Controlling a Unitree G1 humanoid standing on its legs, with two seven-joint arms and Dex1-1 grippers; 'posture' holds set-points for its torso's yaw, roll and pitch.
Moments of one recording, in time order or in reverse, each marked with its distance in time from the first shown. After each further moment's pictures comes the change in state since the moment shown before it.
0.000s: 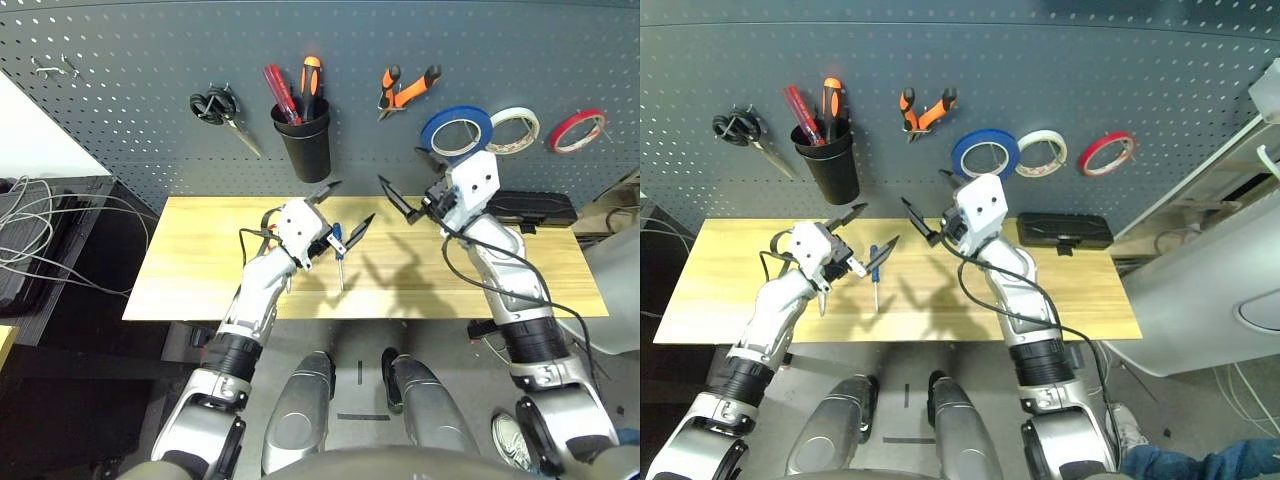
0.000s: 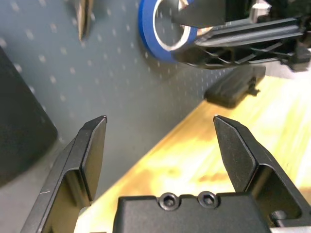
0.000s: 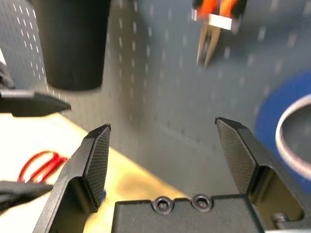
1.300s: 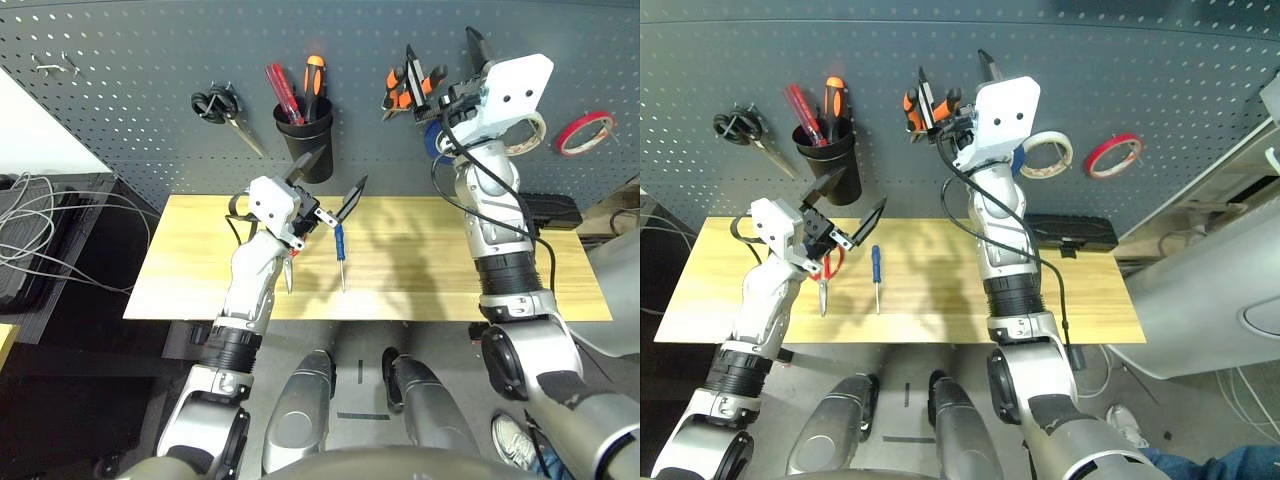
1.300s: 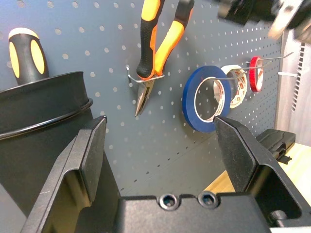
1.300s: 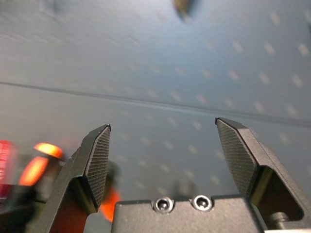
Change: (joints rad) left arm -0.022 -0.027 0.085 -0.164 -0.136 -0.043 0.024; right arm -0.331 0.128 -0.076 -0.071 -0.044 -0.127 -0.266
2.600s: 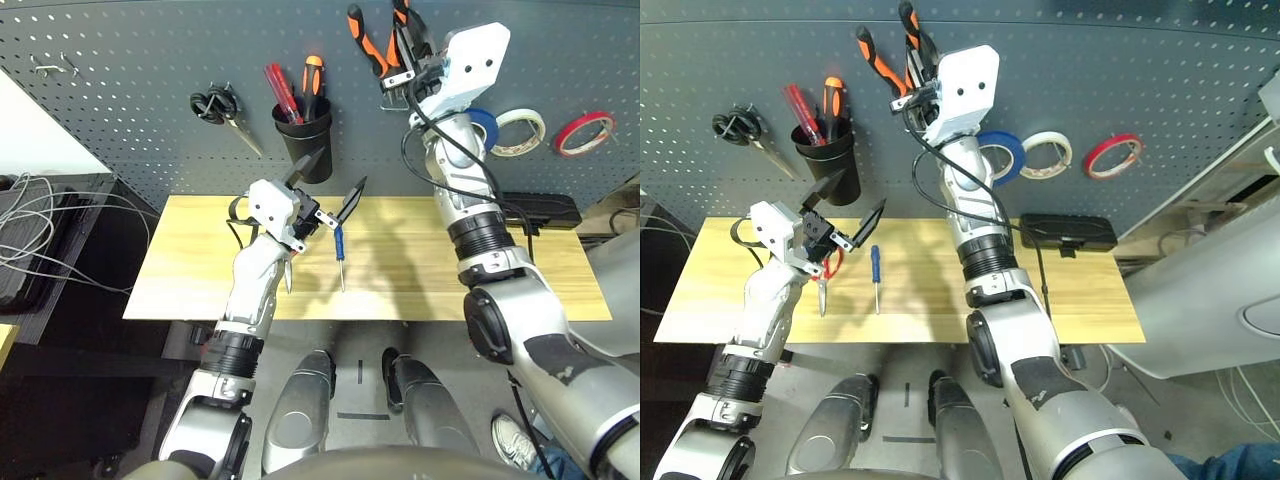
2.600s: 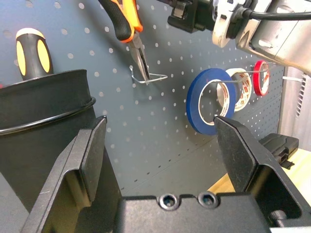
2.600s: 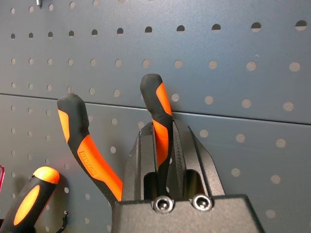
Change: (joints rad) left arm 0.020 -0.012 -0.003 -0.025 0.000 0.007 0.027; right arm -0.299 0.071 -0.049 0.585 -0.032 -0.266 -0.087
